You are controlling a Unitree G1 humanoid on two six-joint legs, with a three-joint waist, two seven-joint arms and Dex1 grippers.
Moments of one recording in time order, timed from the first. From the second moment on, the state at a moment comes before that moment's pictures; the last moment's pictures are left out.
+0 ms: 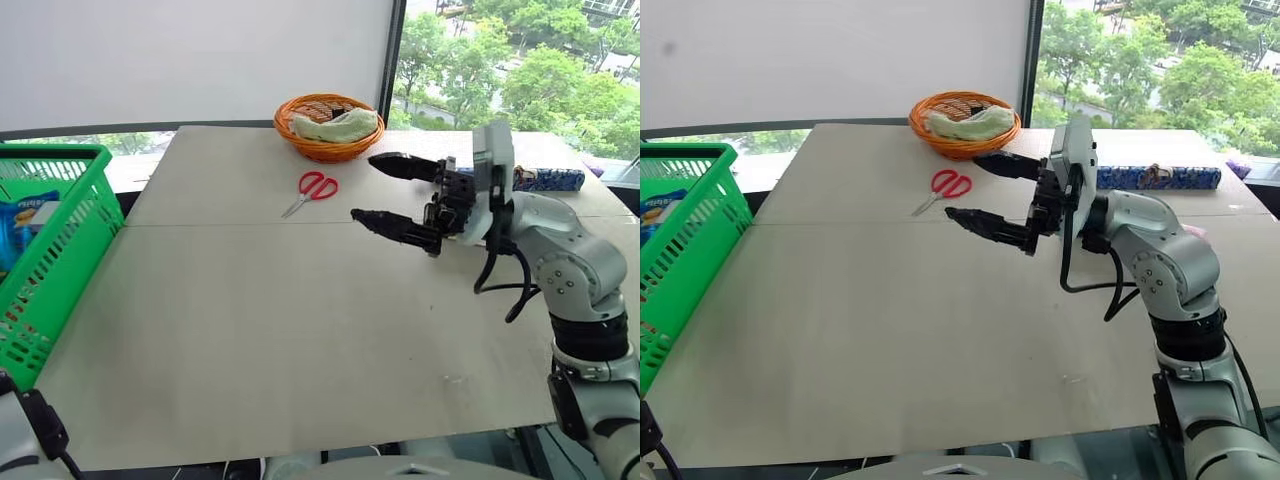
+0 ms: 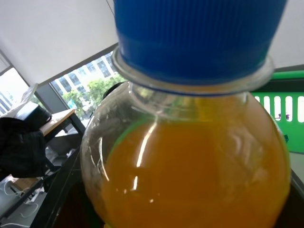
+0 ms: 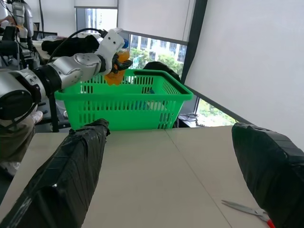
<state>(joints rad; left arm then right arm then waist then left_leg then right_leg) -0.47 1.06 0.58 0.70 0.00 0.14 -0.03 -0.62 -0.43 0.04 -0.35 0.73 0.61 0.86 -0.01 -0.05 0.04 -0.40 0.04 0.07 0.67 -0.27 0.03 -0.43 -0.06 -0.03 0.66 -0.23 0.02</state>
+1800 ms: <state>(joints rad) -1.32 -0.03 -0.40 1.39 0.40 -0.15 -0.52 0.05 -0.58 -0.17 -0.52 0.46 0.50 0.58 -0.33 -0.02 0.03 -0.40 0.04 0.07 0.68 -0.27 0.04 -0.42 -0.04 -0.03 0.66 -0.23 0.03</state>
